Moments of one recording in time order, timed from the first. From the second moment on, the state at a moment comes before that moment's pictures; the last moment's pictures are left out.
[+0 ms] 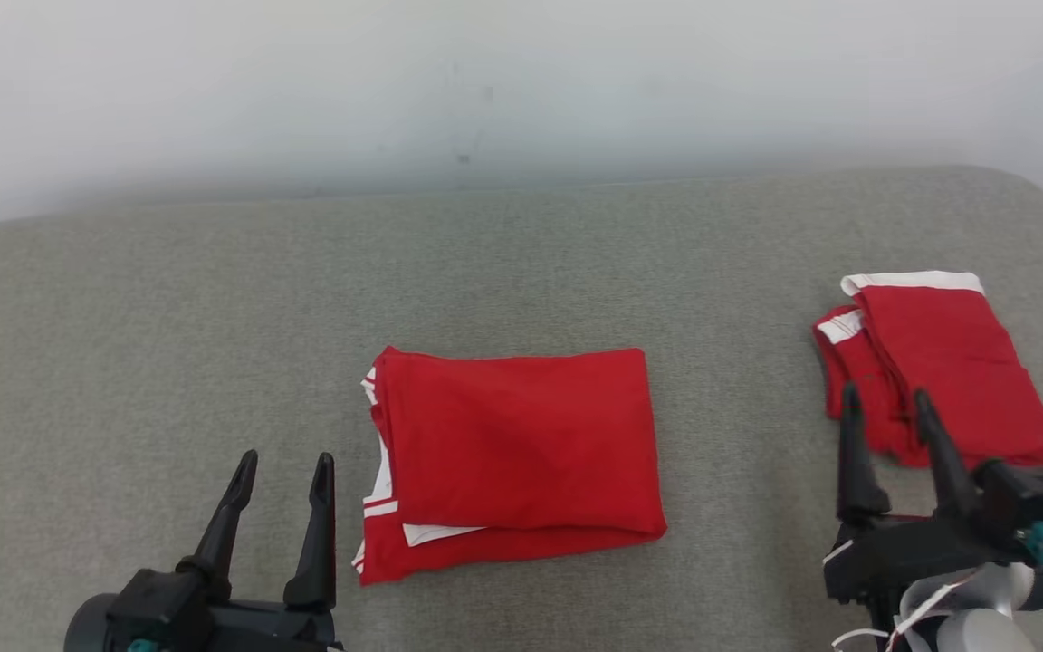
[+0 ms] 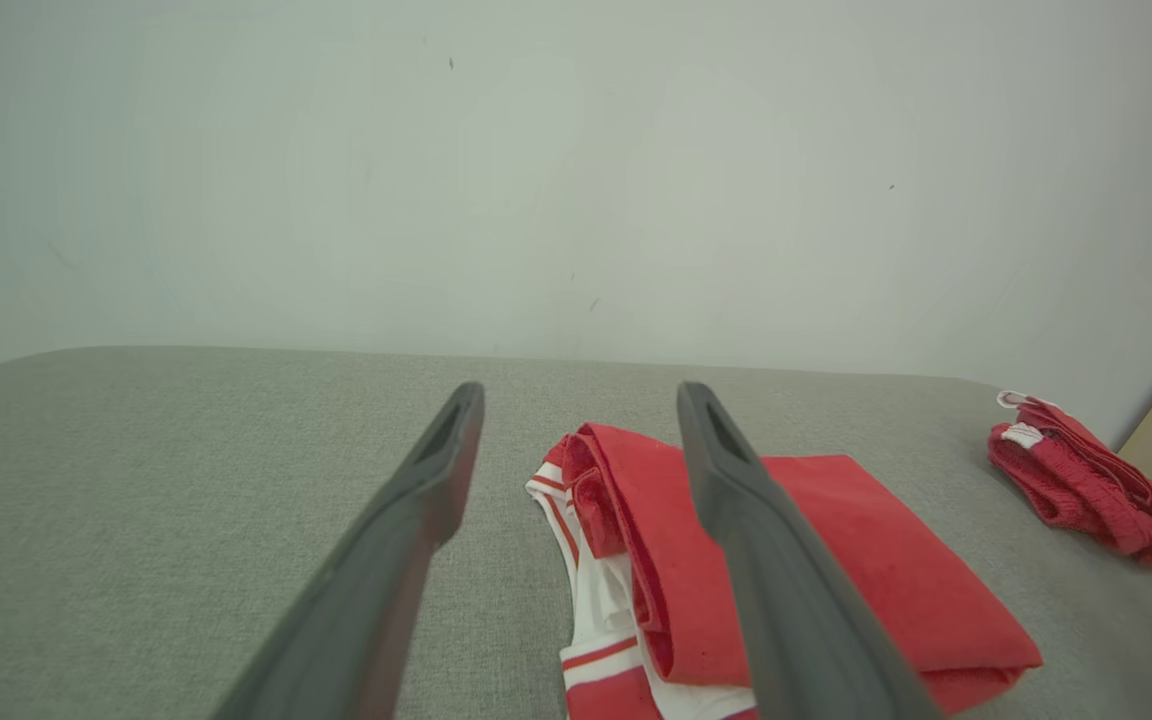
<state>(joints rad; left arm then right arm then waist) -0.02 0.15 -0.30 0.01 -0.25 0.08 -0.23 -0.05 -0.05 -0.01 0.04 0.31 -0.11 -0.16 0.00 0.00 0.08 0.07</state>
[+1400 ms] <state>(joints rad) -0.08 0.13 -0.34 0.07 -0.25 0.03 -0.22 -0.39 -0.06 0.11 0.40 0.32 -0.12 0.63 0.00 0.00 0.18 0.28</state>
